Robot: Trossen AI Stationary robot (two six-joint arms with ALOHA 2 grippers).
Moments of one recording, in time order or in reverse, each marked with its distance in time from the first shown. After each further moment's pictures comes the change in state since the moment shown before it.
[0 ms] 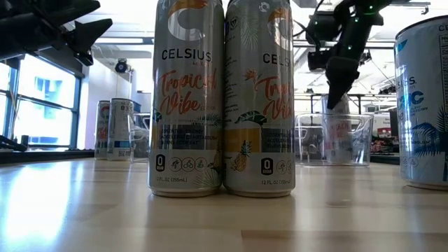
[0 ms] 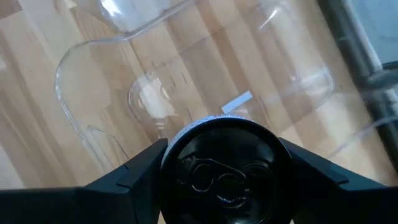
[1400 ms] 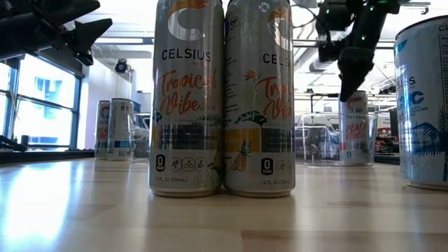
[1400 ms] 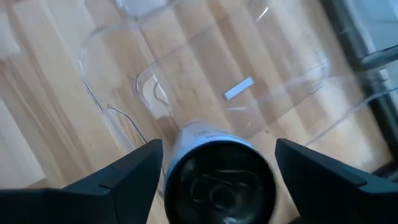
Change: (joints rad) left arm 0.000 0.000 0.000 0.002 0.000 0.000; right arm 0.065 -0.096 -0.017 -0.093 0.040 0.067
